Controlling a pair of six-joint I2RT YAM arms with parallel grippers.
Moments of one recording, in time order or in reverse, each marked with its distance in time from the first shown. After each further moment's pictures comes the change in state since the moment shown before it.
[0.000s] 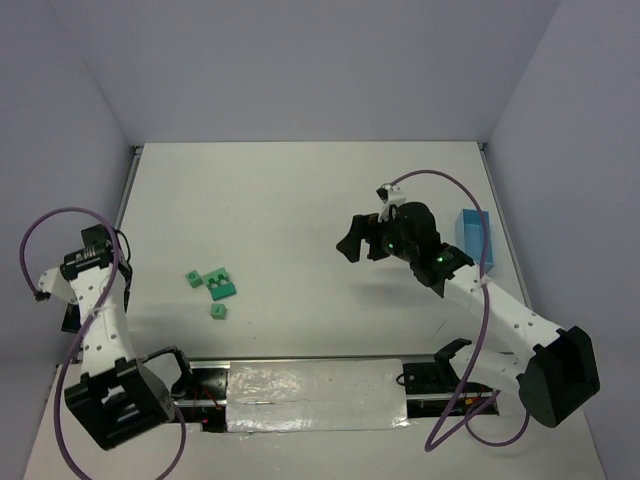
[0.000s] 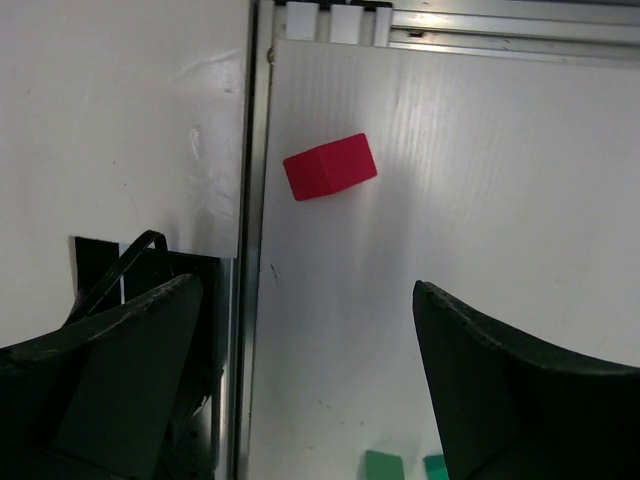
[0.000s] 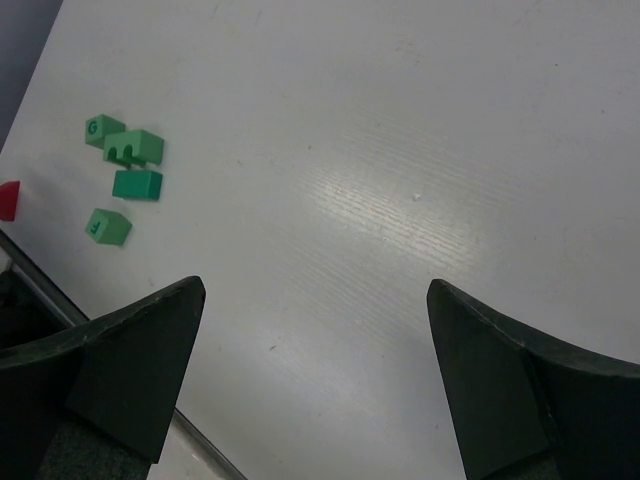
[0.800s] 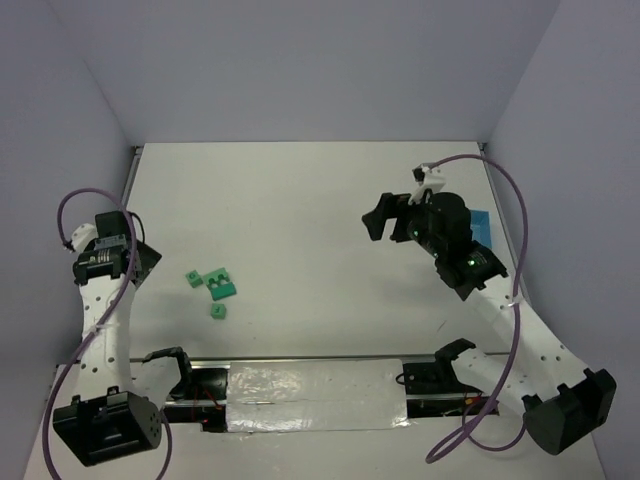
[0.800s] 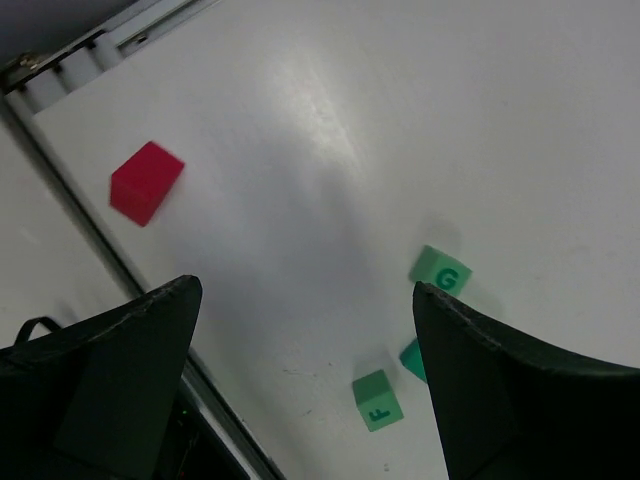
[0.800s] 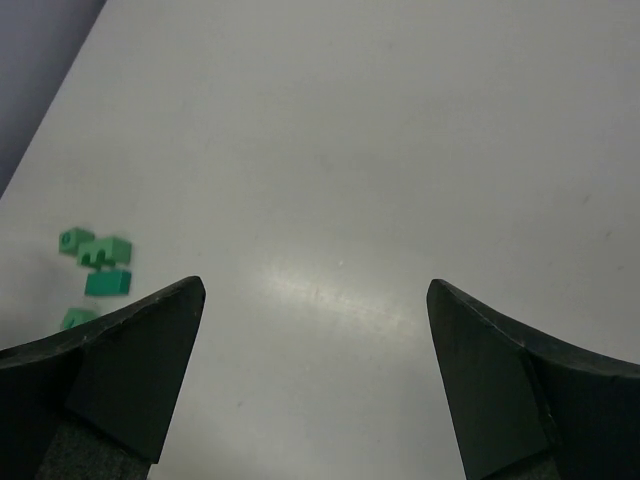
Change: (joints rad) left arm -0.215 -0.050 0.029 0.253 0.196 0.401; right arm -0.080 -0.157 0.154 -0.140 0.186 -0.051
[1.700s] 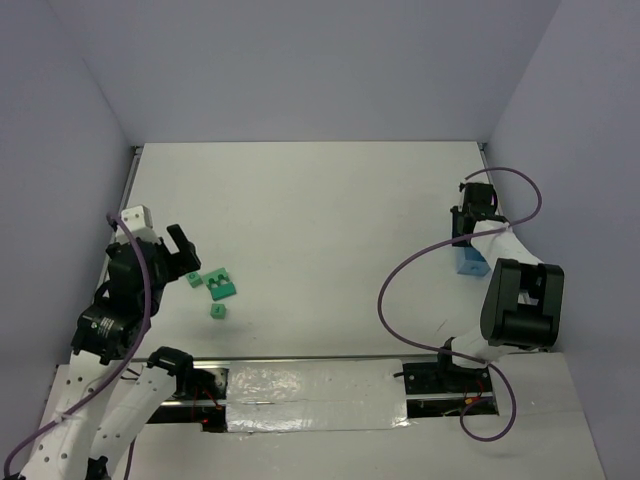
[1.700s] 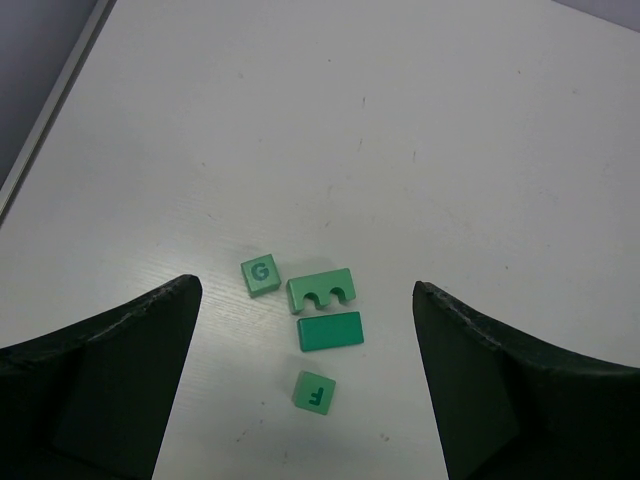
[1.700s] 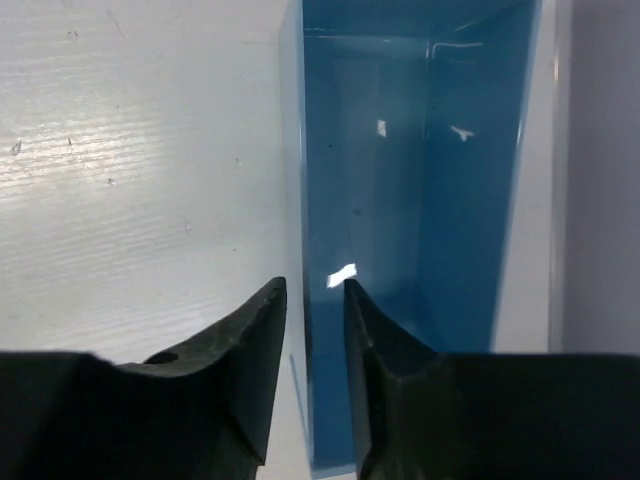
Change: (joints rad) left arm -0.521 -0.388 -0.095 0.278 0.006 0.331; right arm -0.606 0.576 -0.007 -0.055 0.197 -0.450
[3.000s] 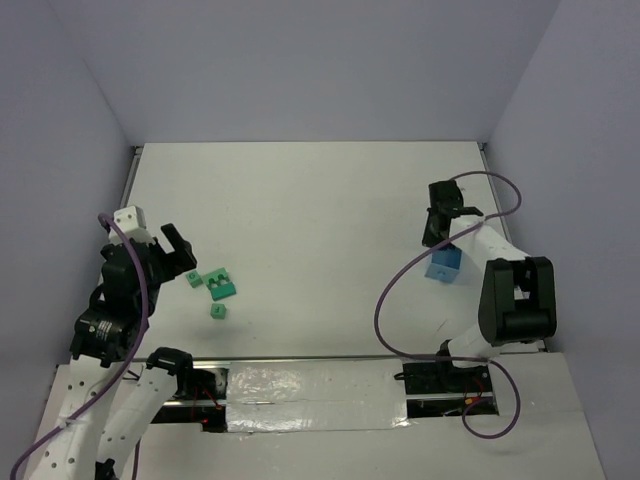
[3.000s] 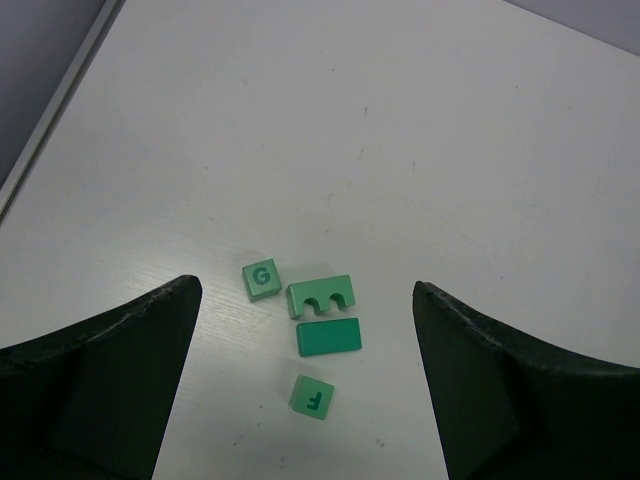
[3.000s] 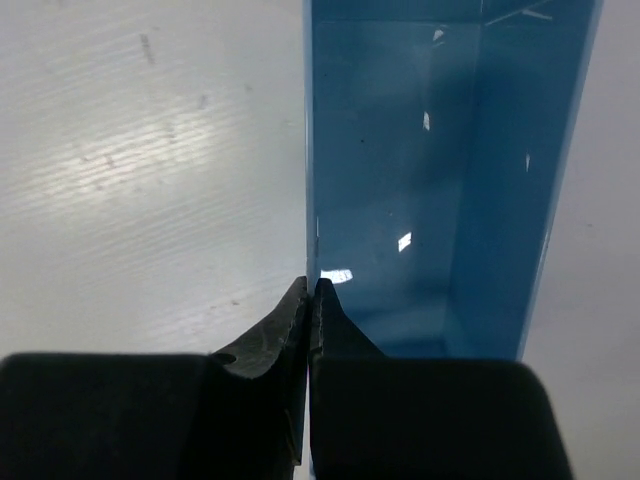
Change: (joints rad) left arm 0.068 -0.027 0.000 0.009 0.048 0.004; right arm 0.249 0.031 0.061 -0.163 0.083 0.441
